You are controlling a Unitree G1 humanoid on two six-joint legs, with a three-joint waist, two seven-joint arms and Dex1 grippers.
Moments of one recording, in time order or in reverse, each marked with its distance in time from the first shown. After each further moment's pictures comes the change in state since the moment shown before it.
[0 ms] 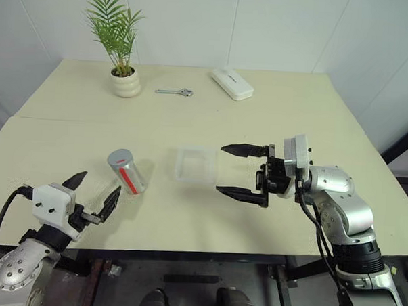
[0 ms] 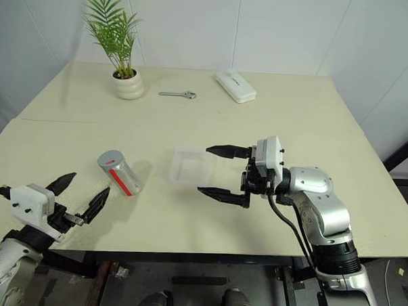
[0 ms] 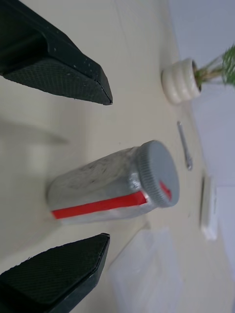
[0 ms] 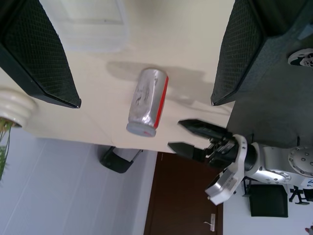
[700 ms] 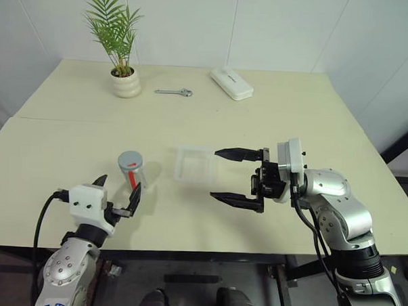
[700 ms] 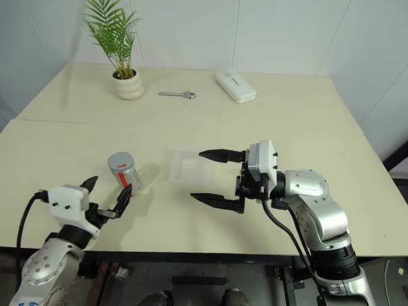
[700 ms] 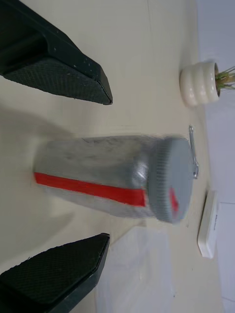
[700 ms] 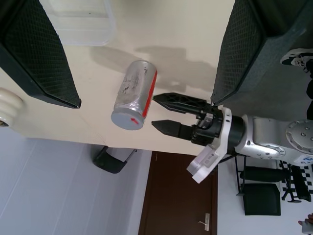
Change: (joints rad) left arm -0.071 -0.141 -0.236 -0.045 0.152 0.092 0.229; right arm 0.007 0.002 0.023 -0.079 0.014 0.055 -0.031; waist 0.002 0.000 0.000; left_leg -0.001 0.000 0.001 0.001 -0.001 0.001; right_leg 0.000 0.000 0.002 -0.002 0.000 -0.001
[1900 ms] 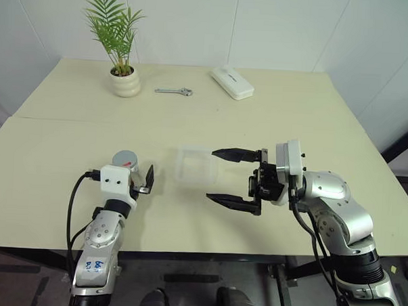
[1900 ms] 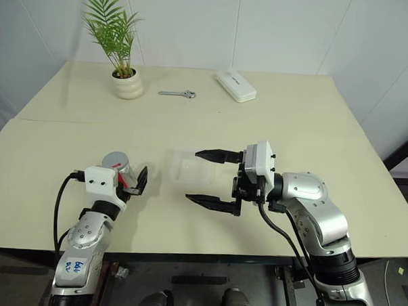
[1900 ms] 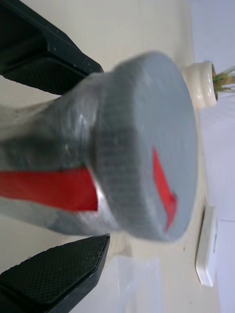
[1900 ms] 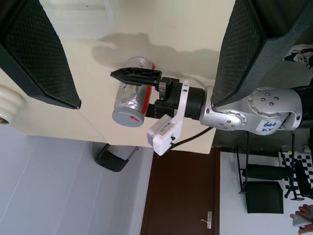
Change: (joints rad) left arm -0.269 -0.059 -0.061 0.338 0.146 -0.125 0.096; right arm 0.031 0.009 0.002 -0.060 0.004 0.026 -0.052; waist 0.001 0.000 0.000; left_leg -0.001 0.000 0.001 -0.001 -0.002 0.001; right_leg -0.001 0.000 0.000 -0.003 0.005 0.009
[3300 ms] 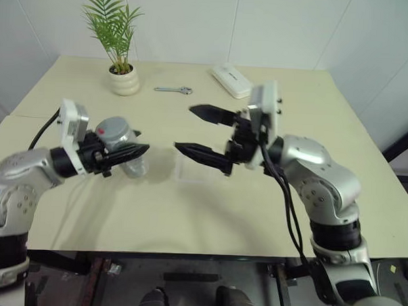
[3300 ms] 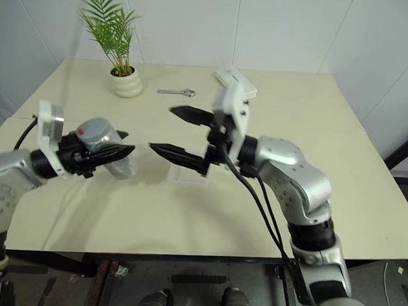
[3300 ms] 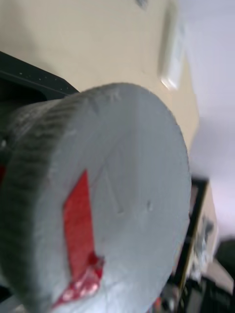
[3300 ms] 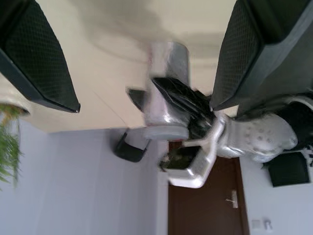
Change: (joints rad) left arm -0.409 0.632 0.129 0.112 -0.707 0.472 -0.881; right arm -0.384 0.186 0.048 0.032 0.074 0.355 -0.319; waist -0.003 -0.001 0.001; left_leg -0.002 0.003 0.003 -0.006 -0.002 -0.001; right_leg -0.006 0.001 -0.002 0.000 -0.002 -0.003
